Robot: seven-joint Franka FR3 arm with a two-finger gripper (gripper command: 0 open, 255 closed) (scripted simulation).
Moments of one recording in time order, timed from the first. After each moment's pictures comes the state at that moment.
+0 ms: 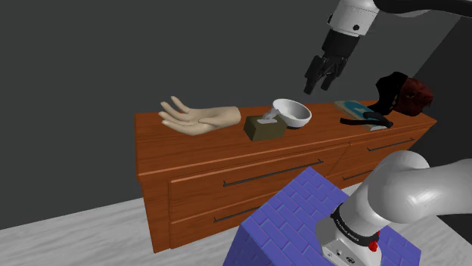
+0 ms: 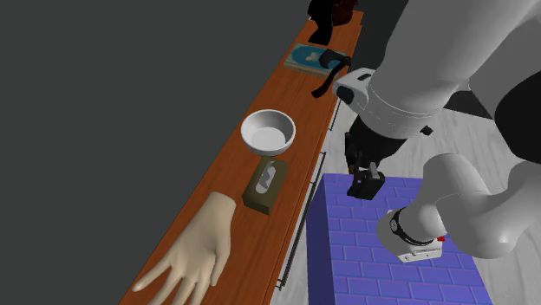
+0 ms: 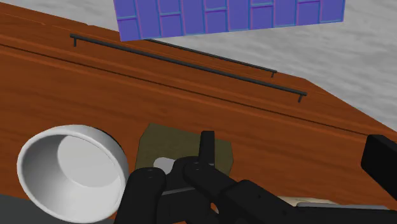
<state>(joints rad) 0.02 -0.79 0.00 -2.33 0.00 1.55 0.11</state>
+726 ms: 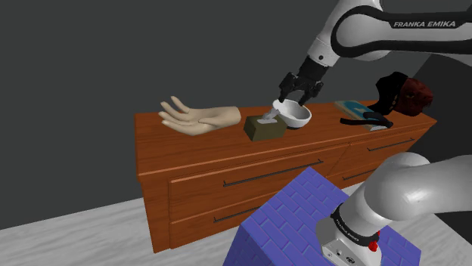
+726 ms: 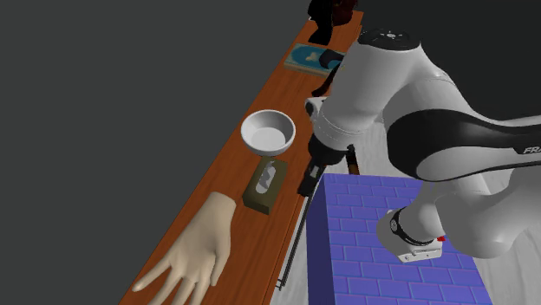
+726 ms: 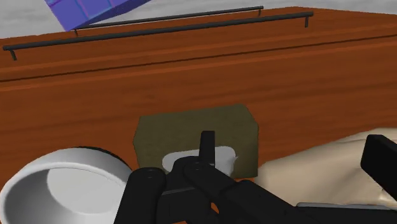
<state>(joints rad) -0.08 -0.70 -0.03 -2.54 0.09 1.99 0.29</state>
